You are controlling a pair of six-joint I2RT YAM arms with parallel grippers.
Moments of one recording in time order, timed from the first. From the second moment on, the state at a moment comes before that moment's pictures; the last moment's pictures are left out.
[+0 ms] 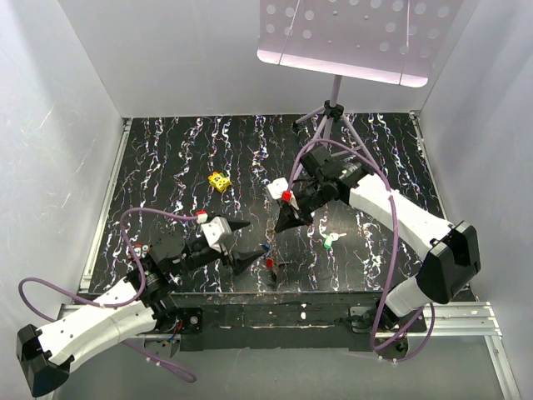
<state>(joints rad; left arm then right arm) -0.90 0.53 0.38 0.19 0.23 -0.03 0.71 1.49 1.29 -0.87 -1.02 -0.97</state>
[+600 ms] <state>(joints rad) -0.90 0.58 0.43 0.21 0.18 0.19 0.88 1.41 1.41 -0.99 -0.57 -1.07</state>
